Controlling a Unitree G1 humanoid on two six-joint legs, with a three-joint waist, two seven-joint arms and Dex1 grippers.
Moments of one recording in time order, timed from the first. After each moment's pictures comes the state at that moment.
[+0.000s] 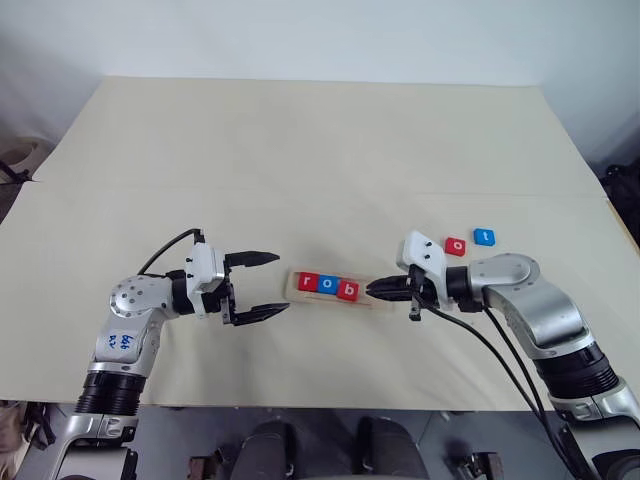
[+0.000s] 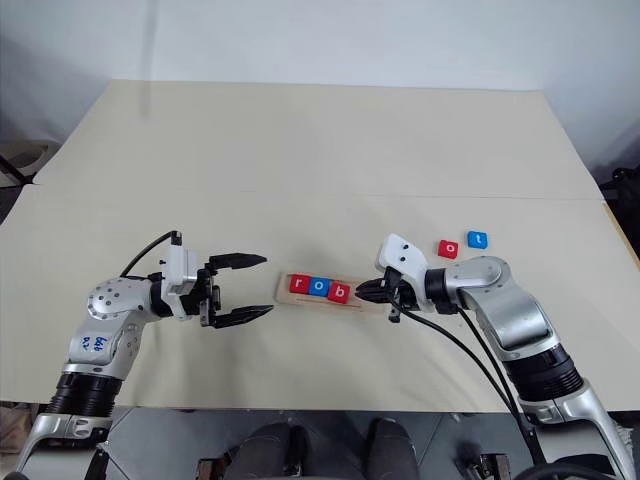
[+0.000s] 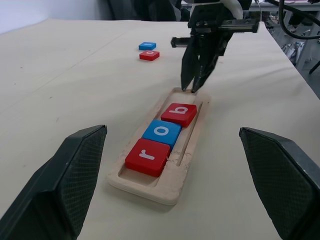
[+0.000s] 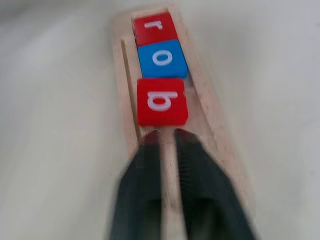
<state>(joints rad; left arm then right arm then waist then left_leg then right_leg) -0.34 0.56 0.03 0.12 -0.42 -0.03 -1.18 -0.50 -0.66 0.21 -0.15 0.26 0.62 1.06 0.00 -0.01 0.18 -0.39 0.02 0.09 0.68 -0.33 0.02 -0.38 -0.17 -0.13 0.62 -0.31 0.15</state>
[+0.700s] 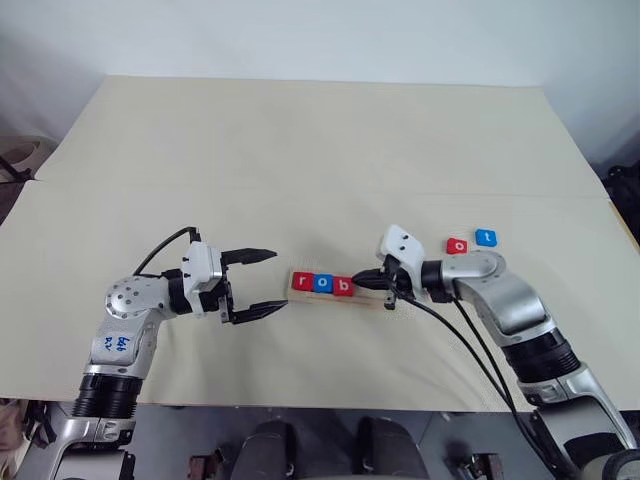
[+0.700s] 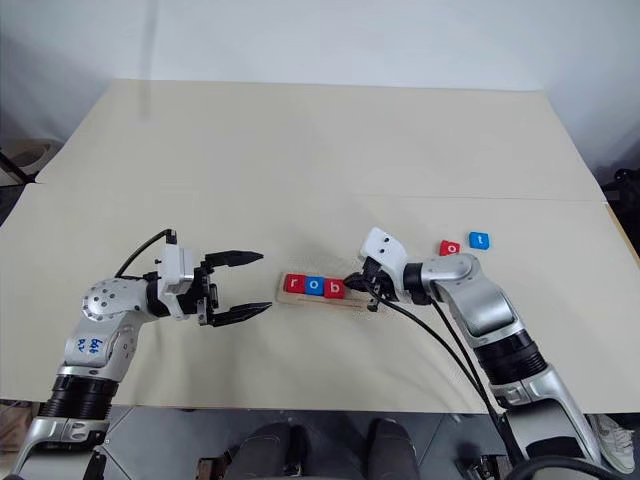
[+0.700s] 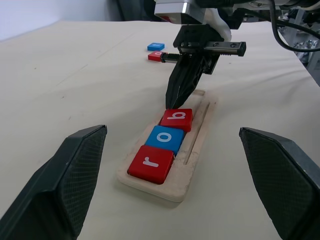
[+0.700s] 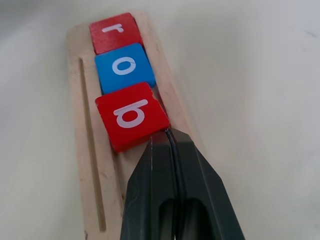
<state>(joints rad) -0.33 0.57 0.04 0.09 -0.42 -0.03 -1.15 -0.59 -0.56 0.27 -0.01 0.21 0.59 0.99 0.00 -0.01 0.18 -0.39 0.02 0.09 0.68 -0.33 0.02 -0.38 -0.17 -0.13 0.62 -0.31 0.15</state>
